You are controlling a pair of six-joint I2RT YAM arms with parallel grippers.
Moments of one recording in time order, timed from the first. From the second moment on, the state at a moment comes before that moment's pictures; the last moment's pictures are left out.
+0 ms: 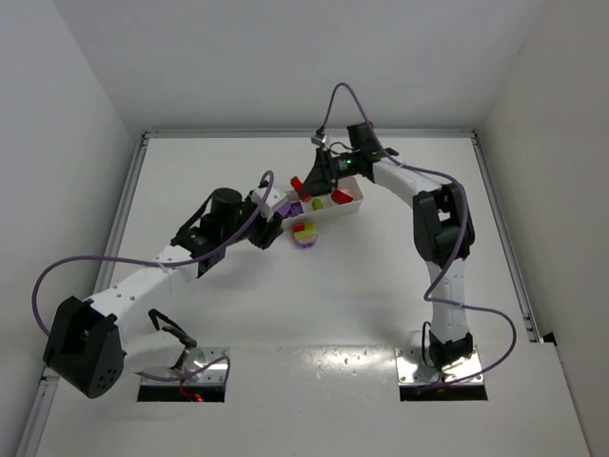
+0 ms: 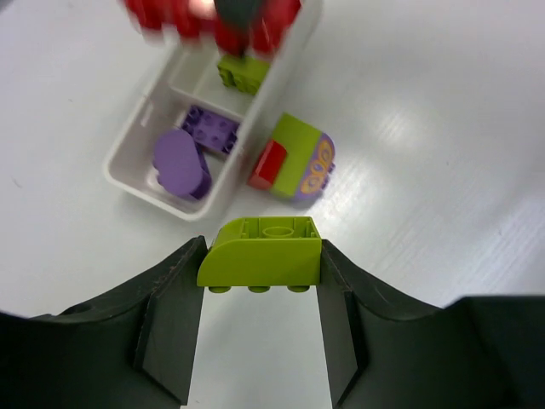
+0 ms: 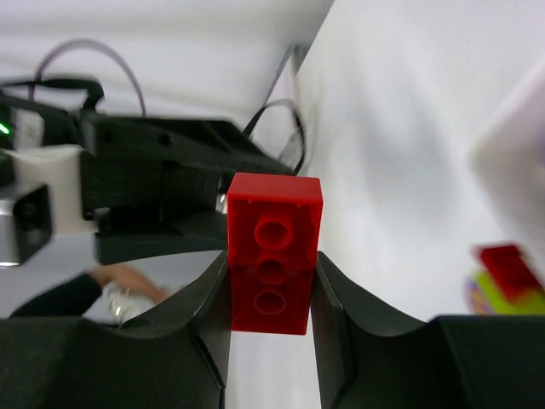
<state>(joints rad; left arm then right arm) -0.50 1.19 0.80 -0.04 0.24 0.22 0.37 2.20 1.69 -0.22 -1.36 0.48</state>
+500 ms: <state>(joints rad) -0.51 1.39 0.99 -0.03 0.24 0.21 0.22 2.20 1.80 -0.61 -0.71 -0.05</state>
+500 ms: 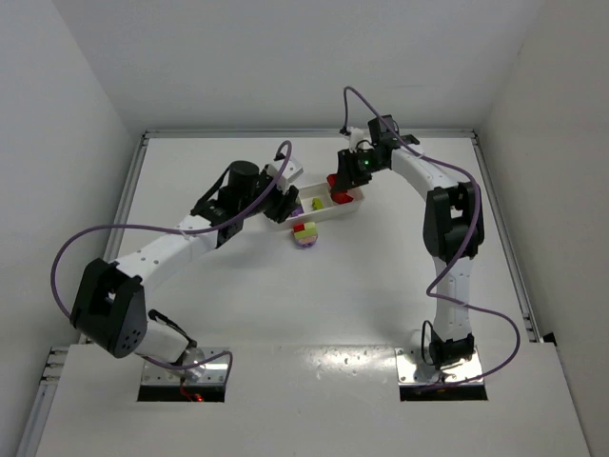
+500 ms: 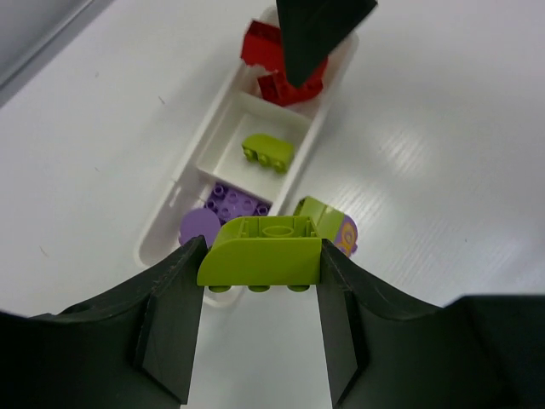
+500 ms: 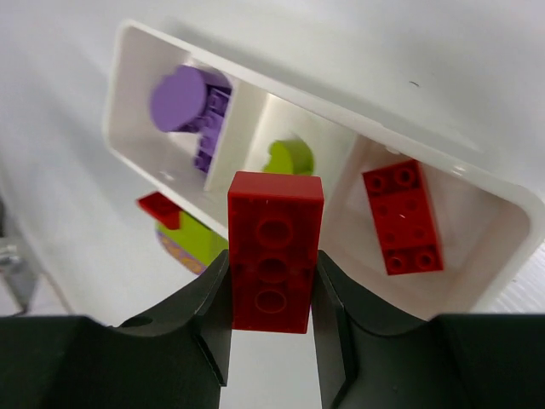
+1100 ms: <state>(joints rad) -0.49 1.63 1.16 0.04 0.29 0.21 0.23 2.20 1.77 -0.62 -0.37 -0.16</state>
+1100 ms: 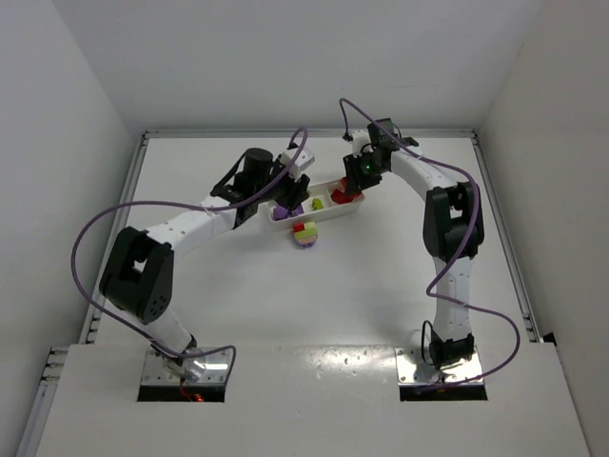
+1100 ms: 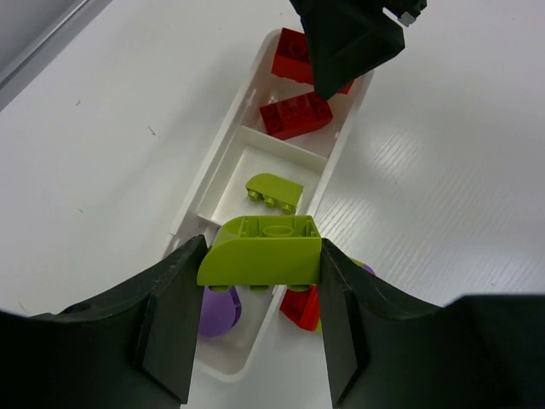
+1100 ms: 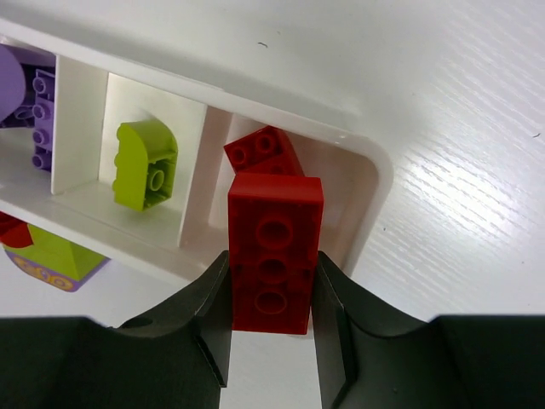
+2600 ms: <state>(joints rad) -0.43 1.80 1.29 0.11 0.37 0.02 0.23 2.01 1.70 -0.60 -0.48 -0.15</state>
